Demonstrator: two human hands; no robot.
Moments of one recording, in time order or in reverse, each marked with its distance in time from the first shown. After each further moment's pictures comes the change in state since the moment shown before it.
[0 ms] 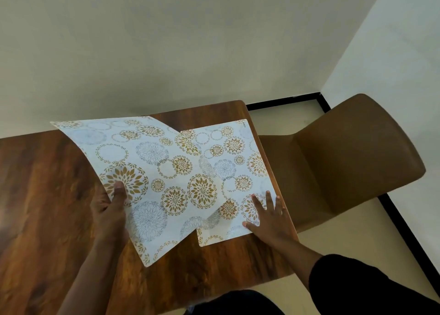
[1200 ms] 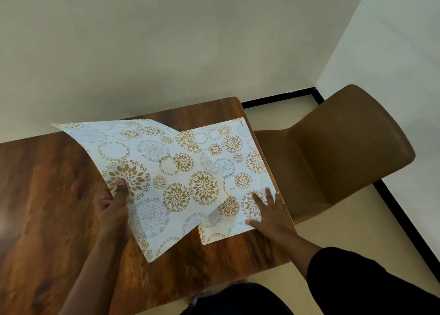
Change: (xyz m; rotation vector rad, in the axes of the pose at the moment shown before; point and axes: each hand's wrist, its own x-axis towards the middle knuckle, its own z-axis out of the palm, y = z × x) left_hand -0.017 0.006 0.007 0.015 -0.025 0.004; right_hand -0.022 0.015 -0.004 0.073 -0.026 -0.025
